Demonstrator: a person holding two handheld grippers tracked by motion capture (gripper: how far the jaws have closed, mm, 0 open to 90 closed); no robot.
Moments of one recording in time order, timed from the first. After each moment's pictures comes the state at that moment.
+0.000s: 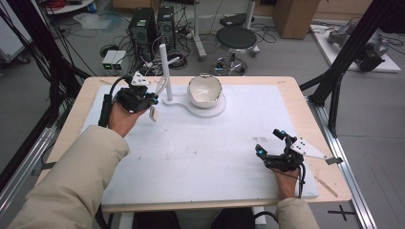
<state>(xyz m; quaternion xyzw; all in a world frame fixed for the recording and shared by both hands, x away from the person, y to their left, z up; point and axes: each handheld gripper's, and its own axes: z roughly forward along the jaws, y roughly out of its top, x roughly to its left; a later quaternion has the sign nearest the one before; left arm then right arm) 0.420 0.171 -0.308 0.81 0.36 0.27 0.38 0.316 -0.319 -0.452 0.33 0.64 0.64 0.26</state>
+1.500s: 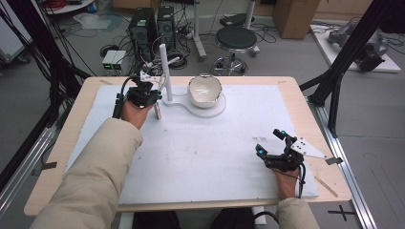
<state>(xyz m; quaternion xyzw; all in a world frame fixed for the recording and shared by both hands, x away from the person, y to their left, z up) 0.471 0.164 -0.352 0.78 0.42 0.28 0.37 0.316 -0.319 -0.452 0.33 0.64 0.64 0.26</state>
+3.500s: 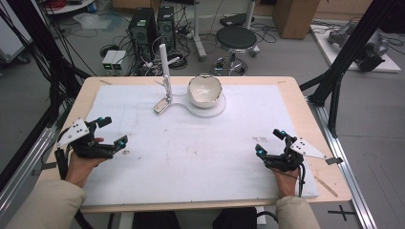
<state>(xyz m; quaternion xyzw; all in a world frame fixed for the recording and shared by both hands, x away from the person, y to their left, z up) 0.311 0.292 -0.407 0.68 0.28 0.26 0.62 0.316 -0.318 -0.452 0.33 0.64 0.64 0.27</state>
